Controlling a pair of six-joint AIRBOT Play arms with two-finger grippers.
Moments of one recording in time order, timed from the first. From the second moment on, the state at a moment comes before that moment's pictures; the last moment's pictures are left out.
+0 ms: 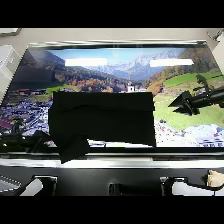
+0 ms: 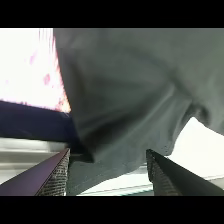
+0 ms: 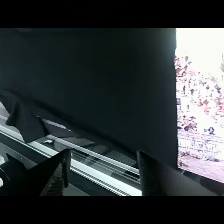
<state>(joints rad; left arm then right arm) 0.59 -1.05 0.52 0.92 -1.33 -1.28 -0.42 -1.46 1.37 -0.85 1.66 1.33</state>
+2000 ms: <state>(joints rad) 0.52 -1.02 0.31 0.73 -1.19 -1.23 -0.42 -1.37 0.73 -0.93 1.44 1.20</state>
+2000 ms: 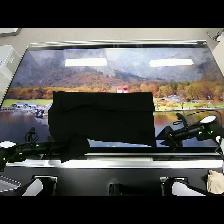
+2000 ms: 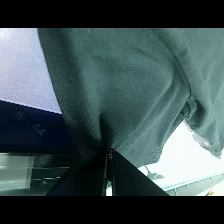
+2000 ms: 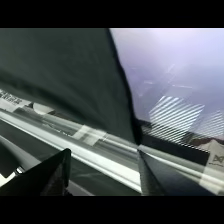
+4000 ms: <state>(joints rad) 0.30 -1.71 1.54 0.74 -1.22 -1.26 -0.05 -1.52 1.35 -1.07 0.98 1.55</state>
